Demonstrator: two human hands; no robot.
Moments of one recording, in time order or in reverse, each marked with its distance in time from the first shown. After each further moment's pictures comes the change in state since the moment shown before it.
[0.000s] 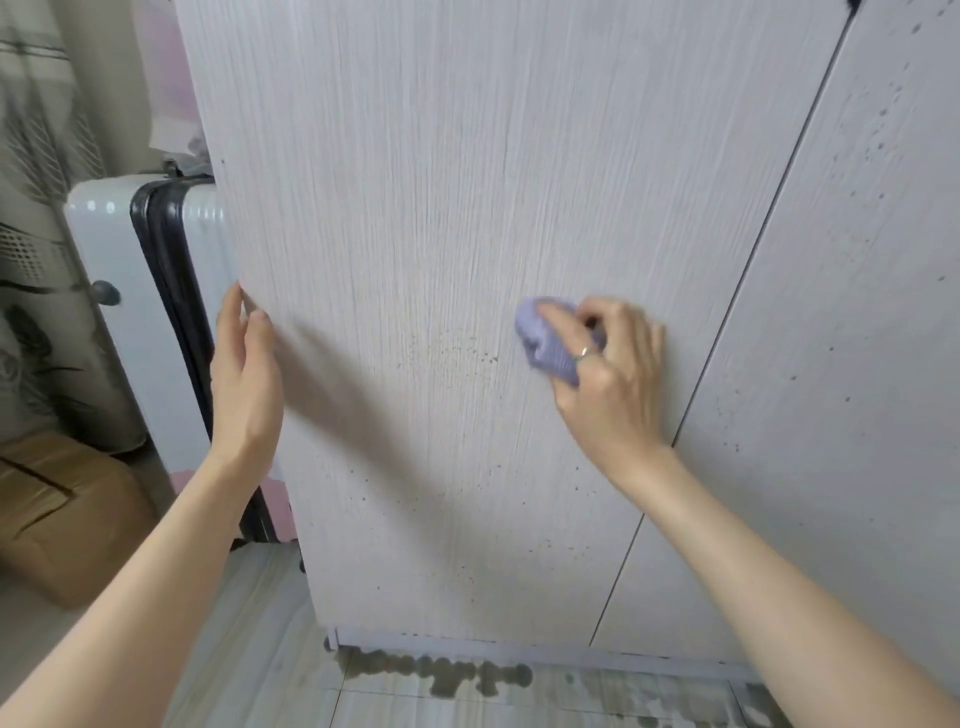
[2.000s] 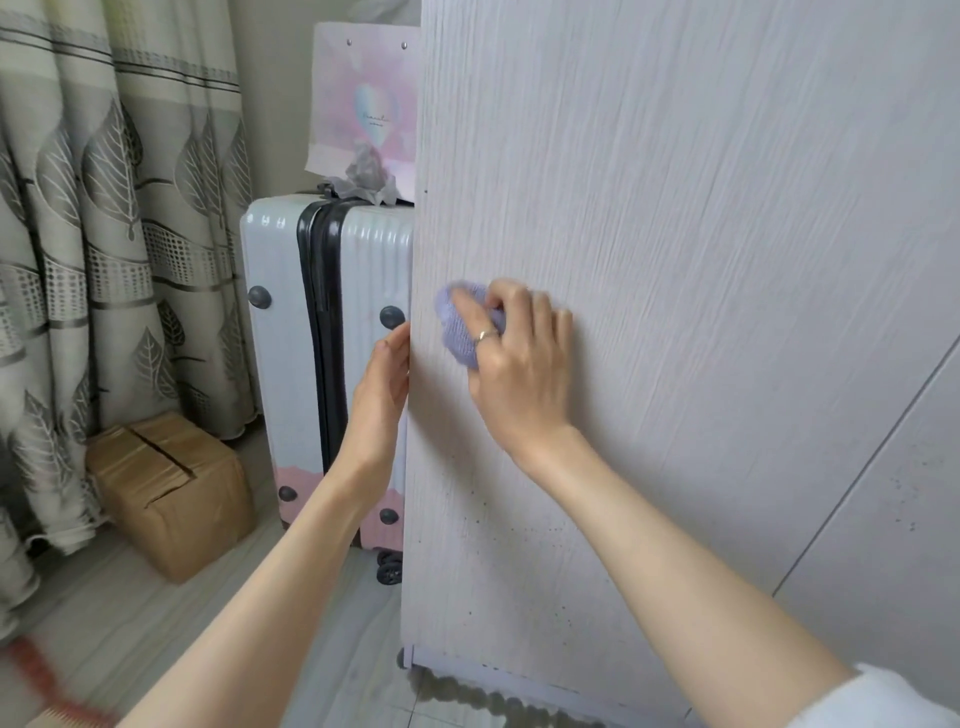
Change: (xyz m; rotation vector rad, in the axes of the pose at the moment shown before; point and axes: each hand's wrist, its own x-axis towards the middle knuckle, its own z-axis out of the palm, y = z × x) left_hand 0.005 -0.009 -0.031 -0.308 -0.259 -0.075; right_hand 0.053 -0.155 0.091 -0.018 0.055 -0.154
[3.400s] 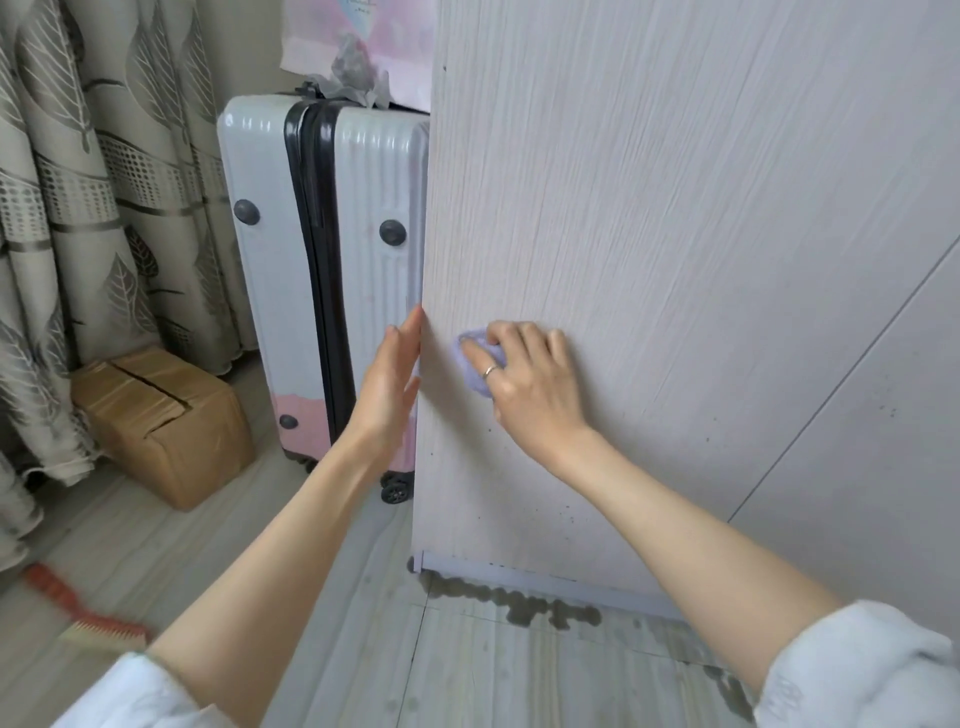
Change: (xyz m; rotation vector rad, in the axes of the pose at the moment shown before) left_hand -0.037 -0.041 -0.024 -0.025 -0.114 -0.238; right_hand -0.090 -0.007 -0.006 -0.071 -0.261 -0.216
